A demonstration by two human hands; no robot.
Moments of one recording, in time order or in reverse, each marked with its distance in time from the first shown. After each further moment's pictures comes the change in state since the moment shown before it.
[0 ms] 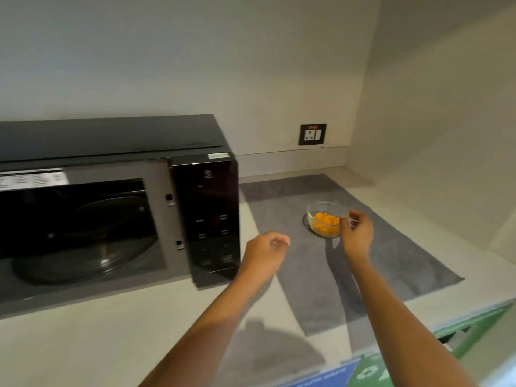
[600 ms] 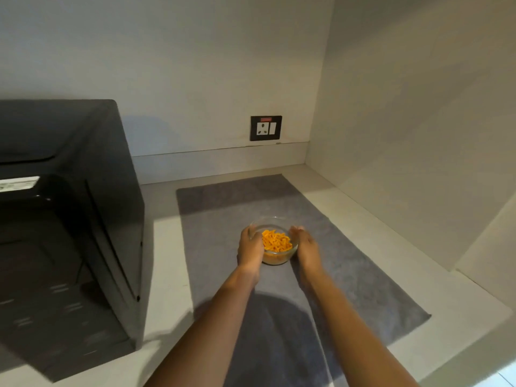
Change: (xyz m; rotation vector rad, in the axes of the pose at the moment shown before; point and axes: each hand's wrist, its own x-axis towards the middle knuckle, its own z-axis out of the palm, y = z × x) left_hand 0.198 -0.011 0.174 -0.569 0.080 -0.319; right_hand 0.089 0.064 0.029 0.444 -0.246 0.380
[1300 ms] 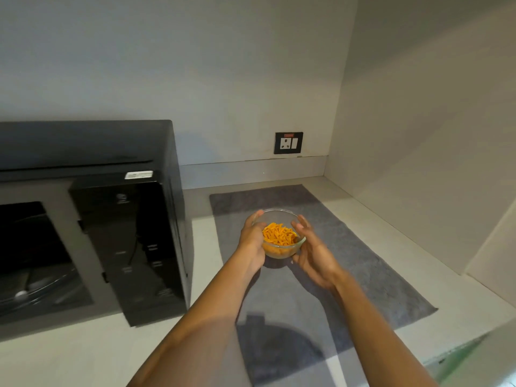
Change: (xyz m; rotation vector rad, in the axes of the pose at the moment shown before) left_hand -0.081 0.066 -0.062 -0.352 -0.078 -0.026; right_hand -0.071 -0.035 0.006 0.170 -0.598 0.070
